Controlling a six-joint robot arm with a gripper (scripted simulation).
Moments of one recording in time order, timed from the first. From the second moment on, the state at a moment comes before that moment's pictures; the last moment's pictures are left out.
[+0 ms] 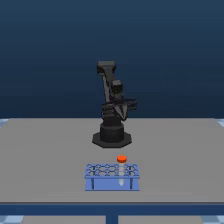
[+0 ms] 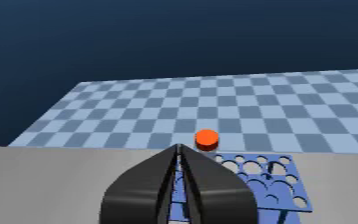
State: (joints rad) arm 0.17 -0.89 1.22 0.04 -0.15 0.08
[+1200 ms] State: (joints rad) arm 0.16 -0.70 1.15 0.13 -0.18 -0.02
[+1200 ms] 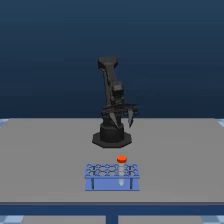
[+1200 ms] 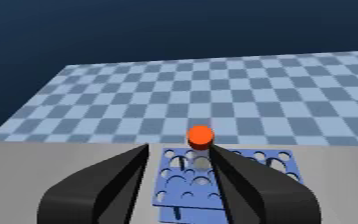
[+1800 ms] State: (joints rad) arm 0.15 -0.39 0.96 0.45 -0.18 -0.34
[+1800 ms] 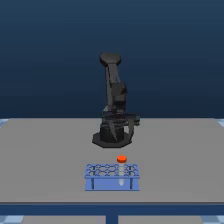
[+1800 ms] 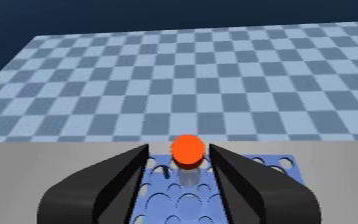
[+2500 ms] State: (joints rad) arm 0.15 -0.23 0.82 0.92 -0.15 -0.82
